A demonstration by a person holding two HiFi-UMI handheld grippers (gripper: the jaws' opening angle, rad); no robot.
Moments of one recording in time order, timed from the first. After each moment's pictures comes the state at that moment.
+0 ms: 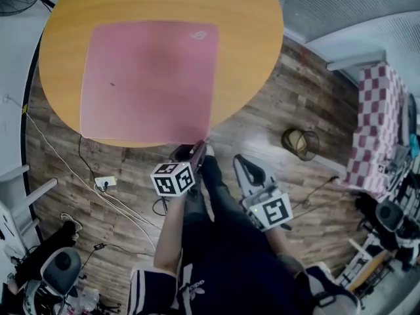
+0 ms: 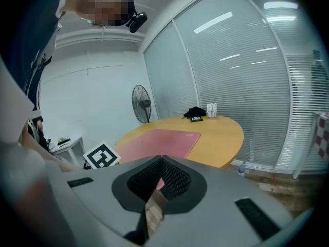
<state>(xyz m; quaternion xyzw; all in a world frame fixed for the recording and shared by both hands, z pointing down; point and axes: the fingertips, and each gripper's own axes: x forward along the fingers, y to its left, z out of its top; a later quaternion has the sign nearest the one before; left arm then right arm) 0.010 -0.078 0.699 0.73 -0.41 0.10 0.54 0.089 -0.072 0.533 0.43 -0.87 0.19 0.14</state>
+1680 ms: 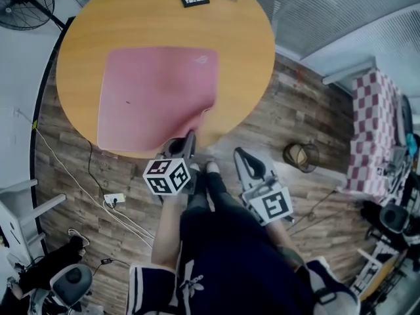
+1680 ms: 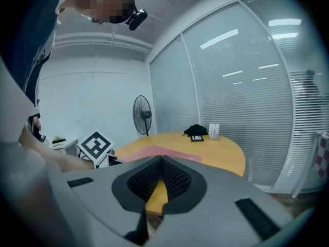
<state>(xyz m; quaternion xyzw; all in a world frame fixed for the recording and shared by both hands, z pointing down) -0.040 -0.163 0.593 0.78 -0.46 0.05 0.41 0.068 -0.112 0.473 0.44 -0.88 0.12 0.11</state>
